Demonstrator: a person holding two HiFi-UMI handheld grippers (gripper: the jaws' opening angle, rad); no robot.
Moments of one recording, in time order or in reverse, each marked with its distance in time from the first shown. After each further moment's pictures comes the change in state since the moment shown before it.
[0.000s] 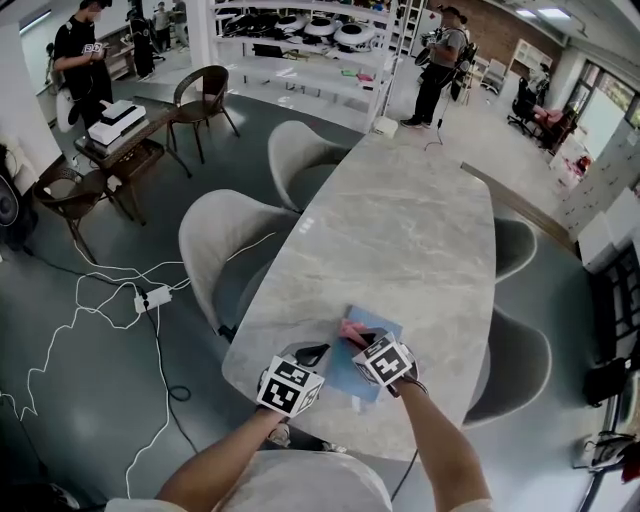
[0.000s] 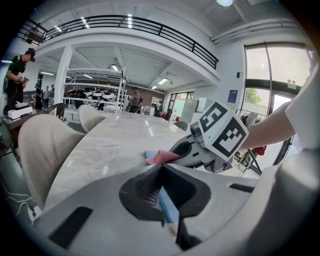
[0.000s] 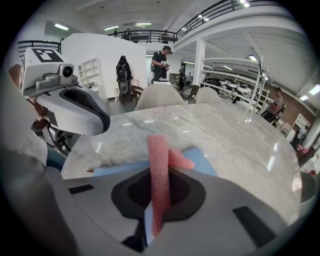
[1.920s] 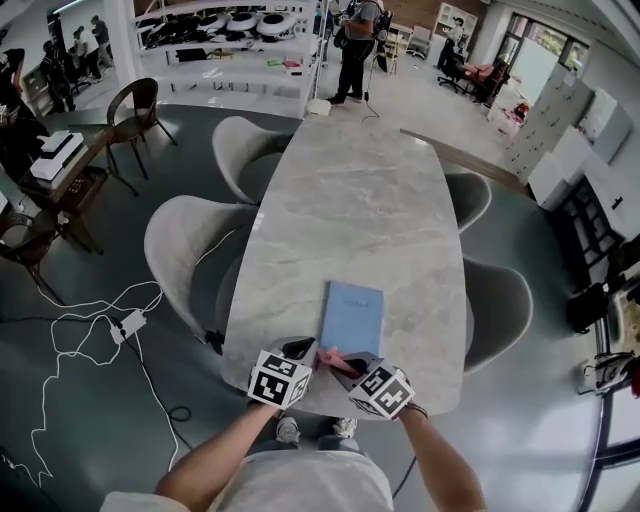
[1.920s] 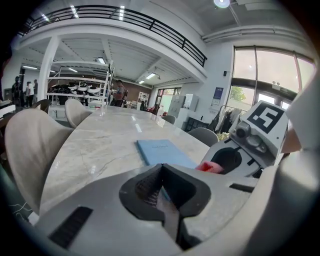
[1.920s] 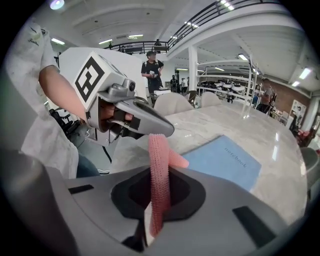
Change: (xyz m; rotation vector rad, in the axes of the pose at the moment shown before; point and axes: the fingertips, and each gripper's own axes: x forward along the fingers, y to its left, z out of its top) left arm -0.020 -0.003 -0.034 0.064 0.059 -0.161; right arm -0.052 0.128 -0.018 0.100 -0.099 0.018
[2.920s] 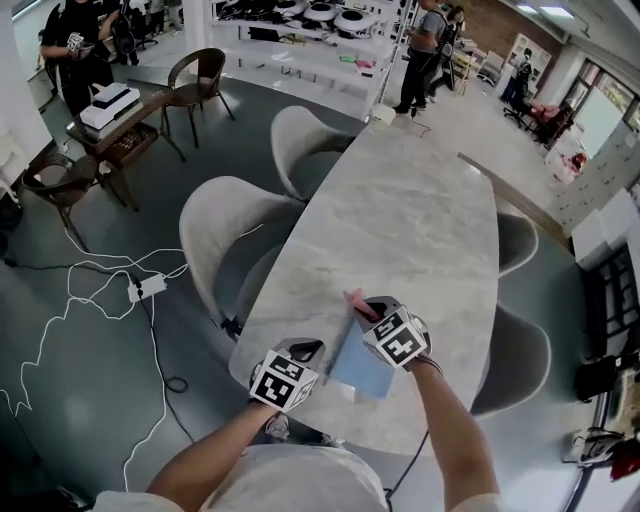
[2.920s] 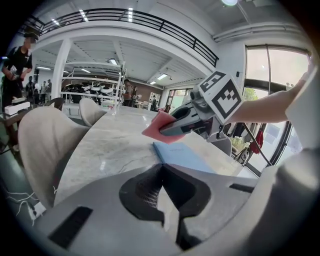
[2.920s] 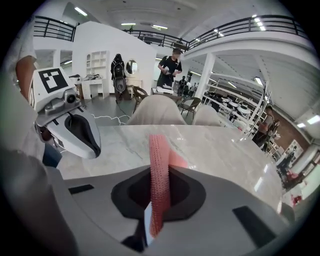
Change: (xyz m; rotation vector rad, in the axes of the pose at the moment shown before) left arm -0.003 0.034 0.012 -0.074 -0.007 0.117; right arm 0.038 -0.140 0.105 -0.260 0.044 -0.106
